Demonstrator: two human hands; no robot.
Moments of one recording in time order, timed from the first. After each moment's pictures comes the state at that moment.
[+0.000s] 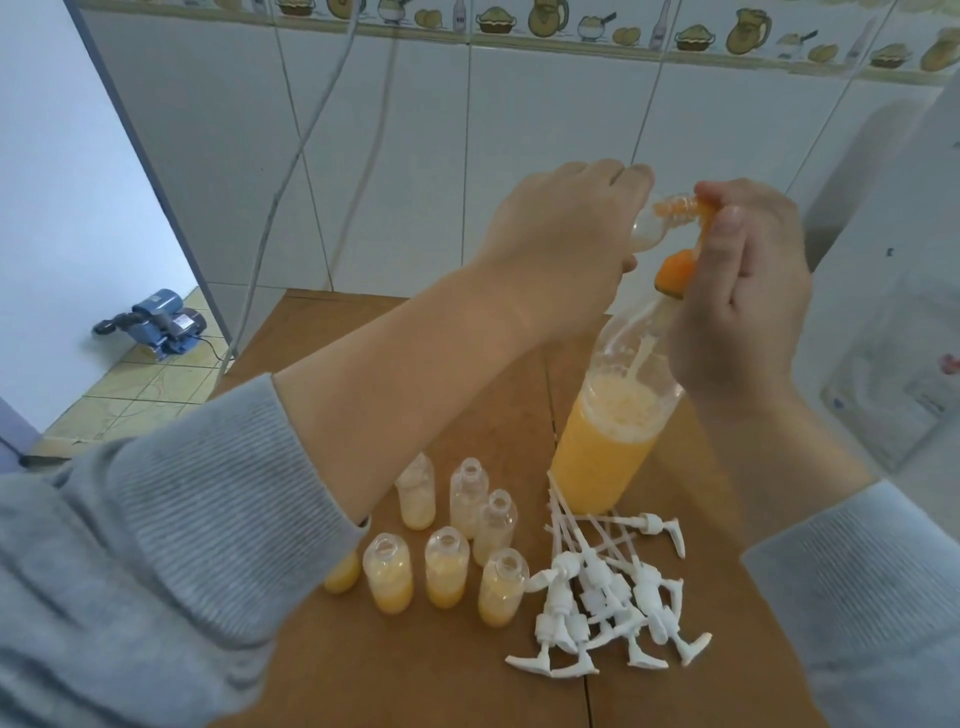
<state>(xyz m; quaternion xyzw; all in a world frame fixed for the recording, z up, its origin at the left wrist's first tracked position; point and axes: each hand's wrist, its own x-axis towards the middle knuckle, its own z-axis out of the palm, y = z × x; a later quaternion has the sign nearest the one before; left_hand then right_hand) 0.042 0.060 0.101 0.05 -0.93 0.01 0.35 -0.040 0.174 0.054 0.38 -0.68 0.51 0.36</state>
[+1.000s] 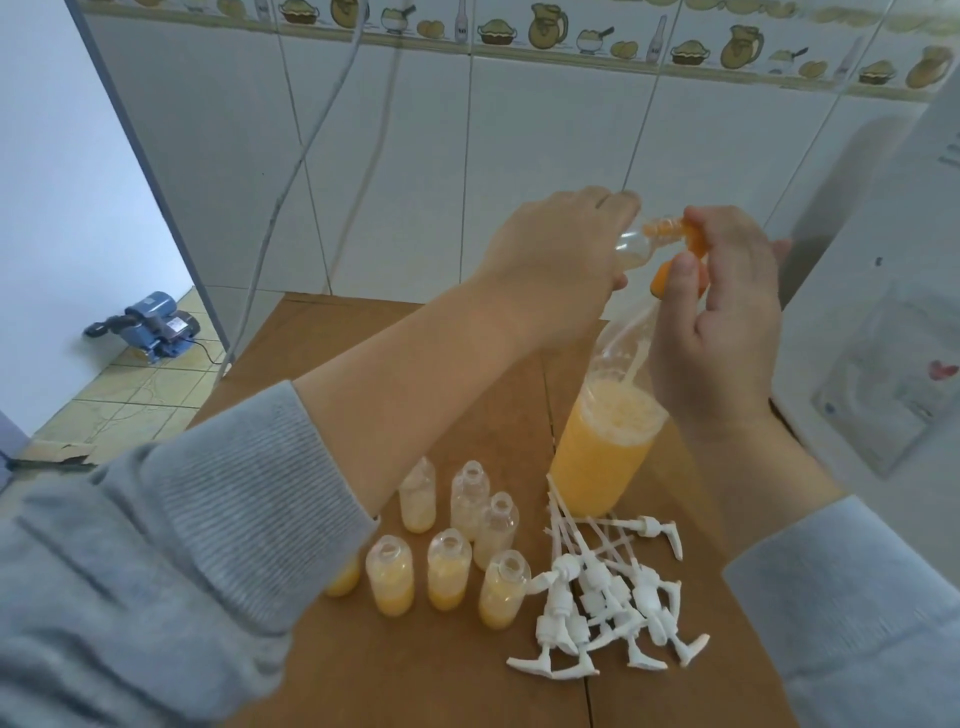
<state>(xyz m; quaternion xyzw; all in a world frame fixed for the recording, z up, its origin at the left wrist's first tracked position) 0.046 0.055 0.099 0.05 -0.95 -0.04 0.30 -0.028 0.175 0.048 0.37 -0.74 0.44 0.34</state>
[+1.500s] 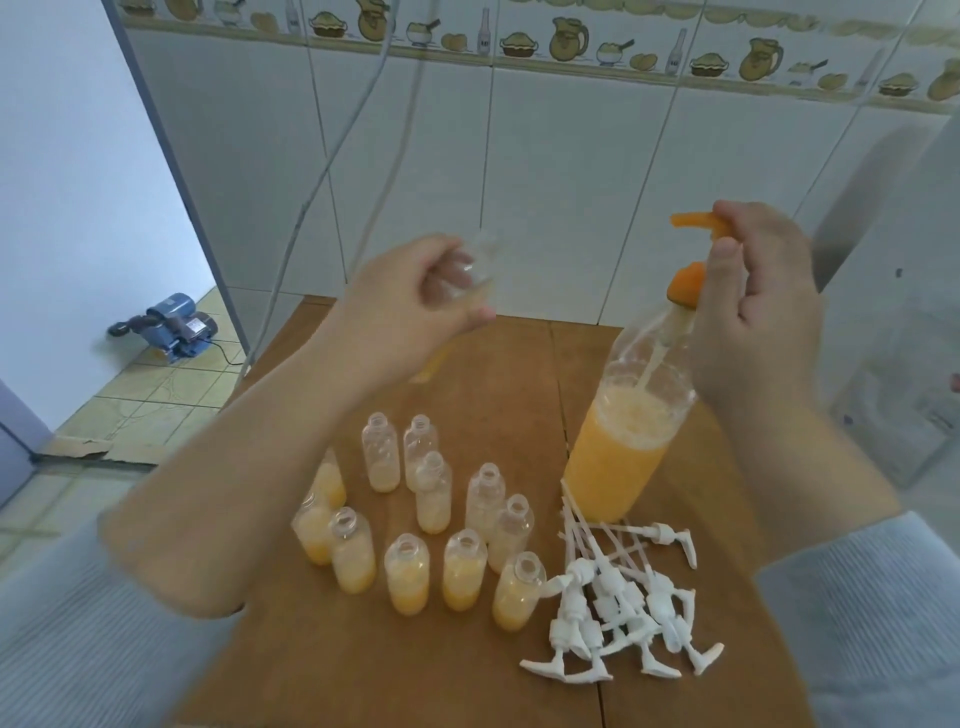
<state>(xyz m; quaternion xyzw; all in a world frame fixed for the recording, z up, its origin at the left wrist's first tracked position) 0.133 -0.002 0.069 0.21 -0.88 -0.32 0.28 -0.029 0.181 0.061 0.37 -0.74 0.47 0.31</state>
